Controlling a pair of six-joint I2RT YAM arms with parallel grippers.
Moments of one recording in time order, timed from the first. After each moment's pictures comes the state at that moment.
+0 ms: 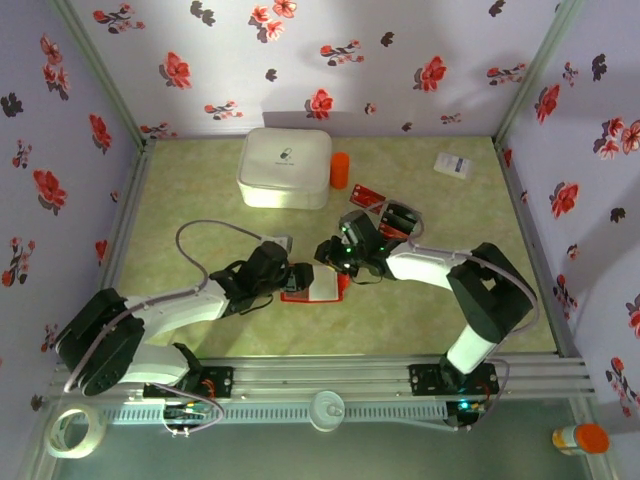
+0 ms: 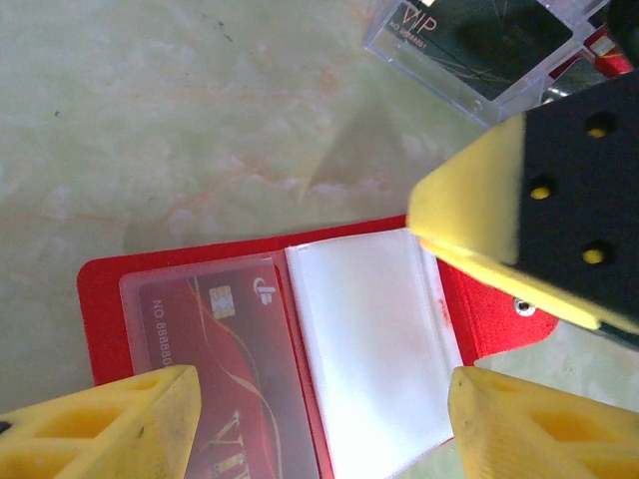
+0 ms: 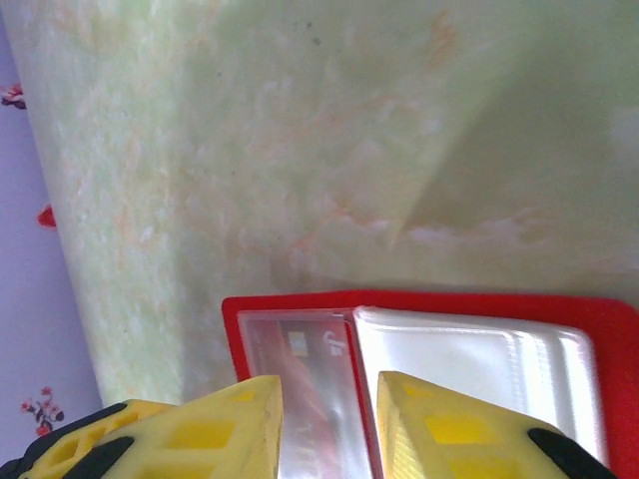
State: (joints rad) left arm -0.87 1.33 0.59 -0.01 -0.07 -0.72; right arm 0.71 1.65 0.85 -0.03 -0.31 1.07
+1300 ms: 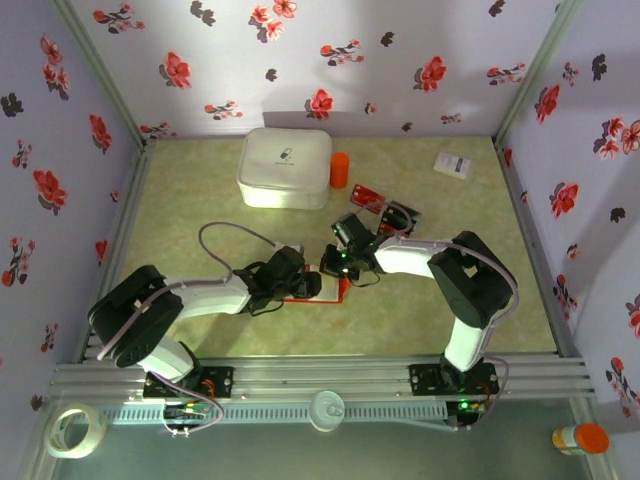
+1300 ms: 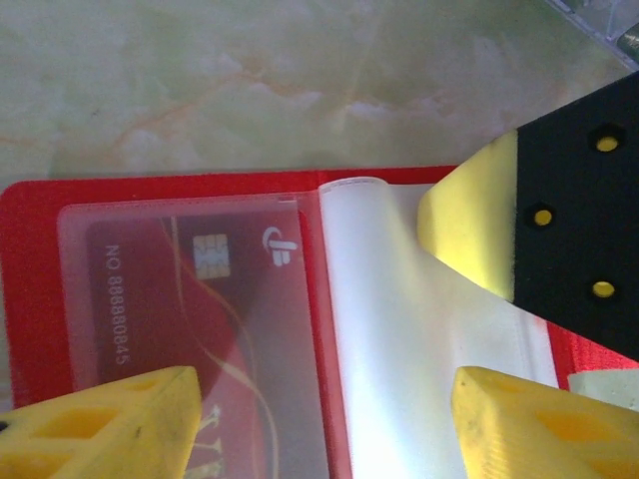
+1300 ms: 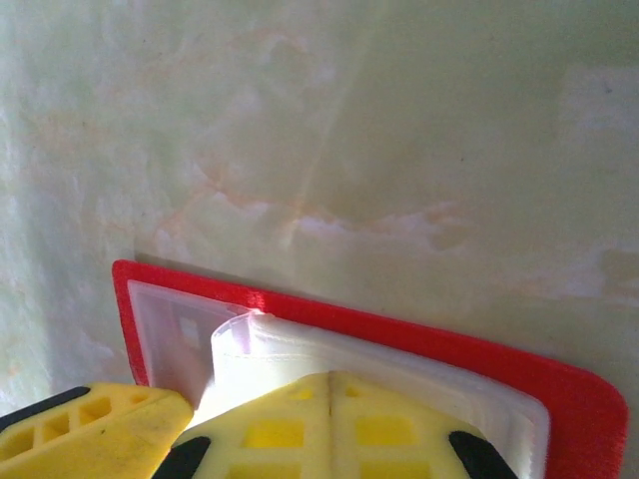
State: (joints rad) left arm -0.91 1.53 0.63 0.02 -0.09 -0.75; right arm 0.72 1.78 0.93 -0.15 -0.32 0.92
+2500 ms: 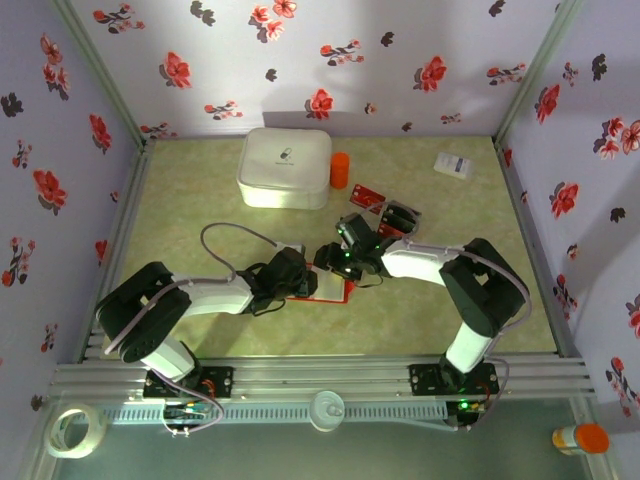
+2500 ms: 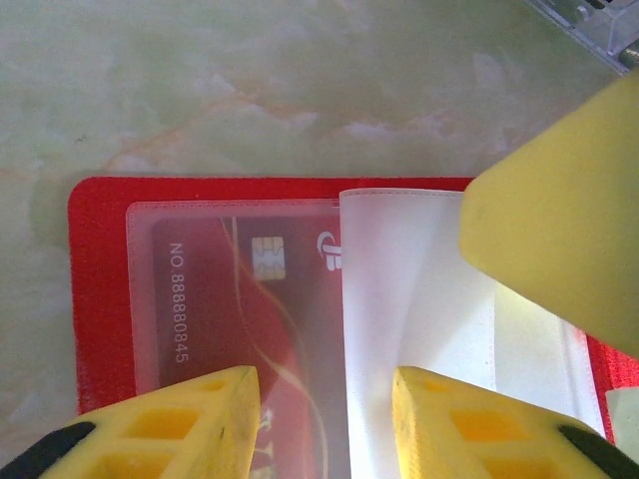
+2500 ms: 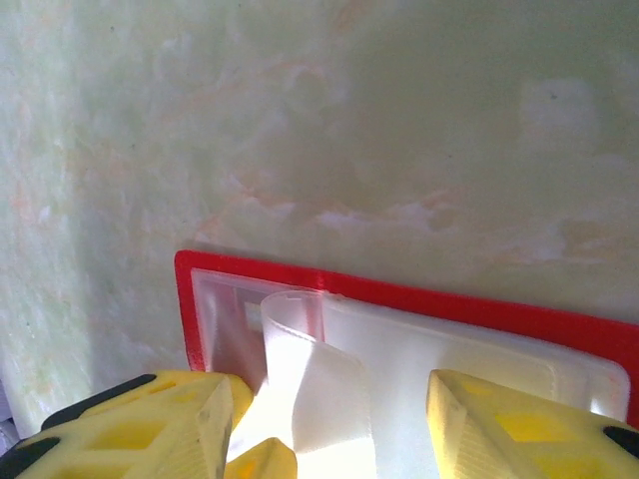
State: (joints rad) left arm -0.91 1.57 0.62 0.10 -0.10 -0.74; right arm 0.72 1.70 0.88 -0.12 -0.29 0.98
